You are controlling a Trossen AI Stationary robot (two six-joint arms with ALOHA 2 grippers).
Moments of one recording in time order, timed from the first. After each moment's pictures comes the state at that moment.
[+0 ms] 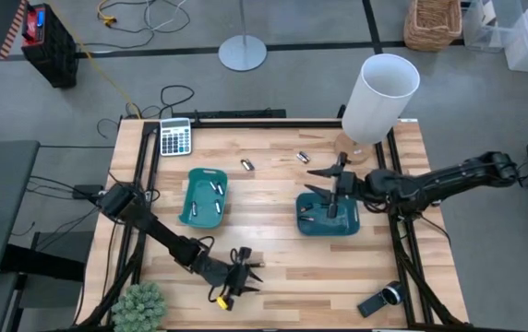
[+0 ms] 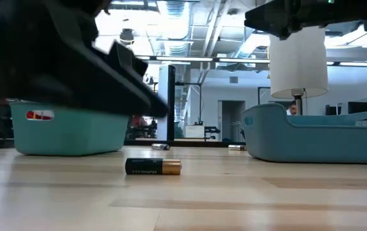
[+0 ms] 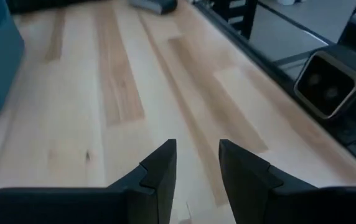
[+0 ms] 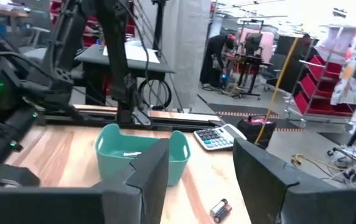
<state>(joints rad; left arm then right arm) -0.59 1.93 0.84 0.68 -0.29 -0.05 0.12 0.94 0.45 0.52 0.37 -0.18</state>
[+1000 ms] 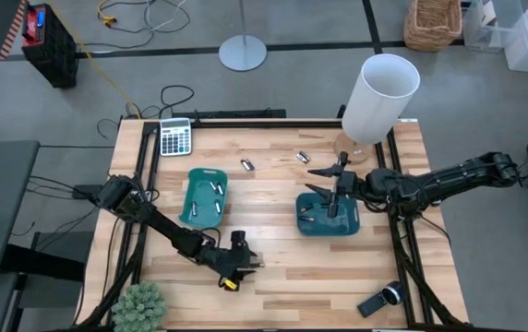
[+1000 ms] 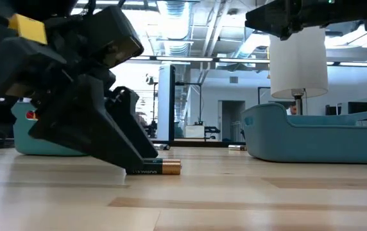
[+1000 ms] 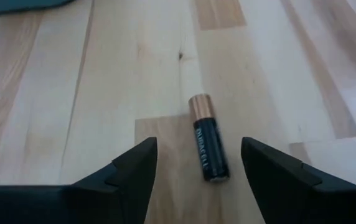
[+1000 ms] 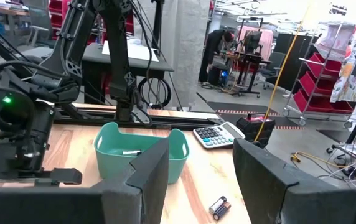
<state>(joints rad) -0.50 1.88 0.84 0.34 -0.37 -0.23 0.12 0.93 0.45 0.51 0.37 -0.17</state>
